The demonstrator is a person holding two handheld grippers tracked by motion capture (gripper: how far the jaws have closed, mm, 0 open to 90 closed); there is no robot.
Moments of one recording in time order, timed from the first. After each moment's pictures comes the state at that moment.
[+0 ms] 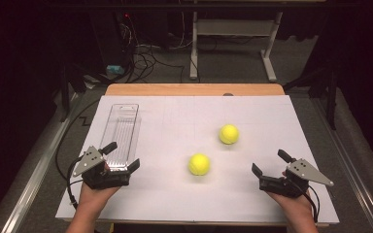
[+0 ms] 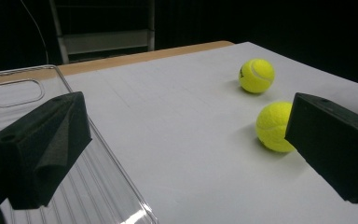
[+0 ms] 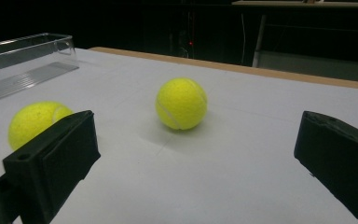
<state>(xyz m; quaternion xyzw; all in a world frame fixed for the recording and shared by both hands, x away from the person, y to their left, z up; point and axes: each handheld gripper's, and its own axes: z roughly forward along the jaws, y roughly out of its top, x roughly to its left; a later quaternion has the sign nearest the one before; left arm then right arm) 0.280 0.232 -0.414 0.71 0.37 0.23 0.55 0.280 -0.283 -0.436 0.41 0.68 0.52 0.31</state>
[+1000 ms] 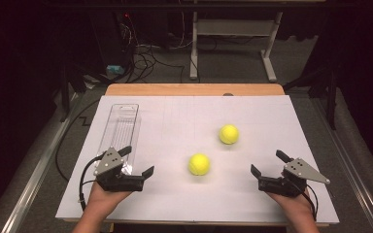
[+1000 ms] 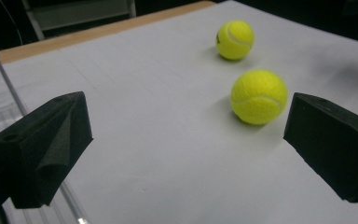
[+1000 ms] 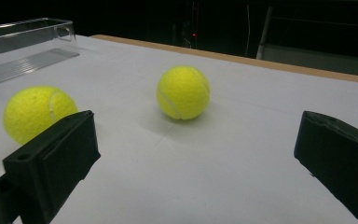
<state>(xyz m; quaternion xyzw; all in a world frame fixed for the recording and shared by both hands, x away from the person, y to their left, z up) 0.278 0.191 -0.409 0.78 0.35 0.20 0.49 0.283 -0.282 -0.442 0.41 0.69 0.51 0.31</state>
